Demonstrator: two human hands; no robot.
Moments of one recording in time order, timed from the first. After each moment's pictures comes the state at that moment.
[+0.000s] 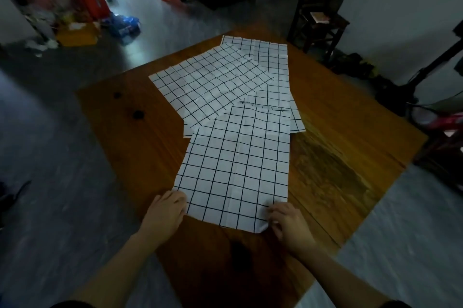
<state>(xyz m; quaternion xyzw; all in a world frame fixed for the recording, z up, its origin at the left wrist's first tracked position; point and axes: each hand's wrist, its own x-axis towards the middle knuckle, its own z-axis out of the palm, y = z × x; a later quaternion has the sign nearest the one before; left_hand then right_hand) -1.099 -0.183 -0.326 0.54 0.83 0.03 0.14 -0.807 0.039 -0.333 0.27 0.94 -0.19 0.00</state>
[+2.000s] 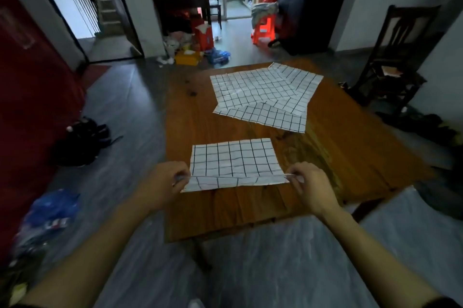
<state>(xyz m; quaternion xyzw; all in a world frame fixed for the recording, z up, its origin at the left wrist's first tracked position) -0.784 -0.228 -0.148 0.38 0.90 0.22 0.01 -0.636 0.117 -0.189 0.10 0.96 -0.22 -0.16</state>
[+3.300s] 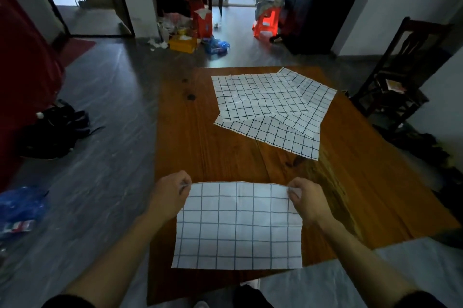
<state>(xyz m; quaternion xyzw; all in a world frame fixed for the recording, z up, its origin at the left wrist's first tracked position) -0.922 -0.183 -0.243 0.20 0.93 0.30 0.07 -0.783 0.155 -0.244 0.20 0.95 -0.23 -0.03</state>
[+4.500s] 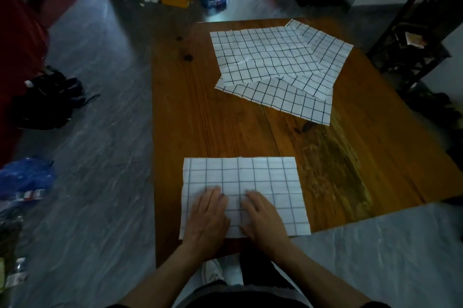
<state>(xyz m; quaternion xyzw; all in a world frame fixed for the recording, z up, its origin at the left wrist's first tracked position) -0.801 -0.160 -0.342 0.36 0.93 0.07 0.09 -0.728 0.020 -0.345 0.03 0.99 -0.16 0.05</state>
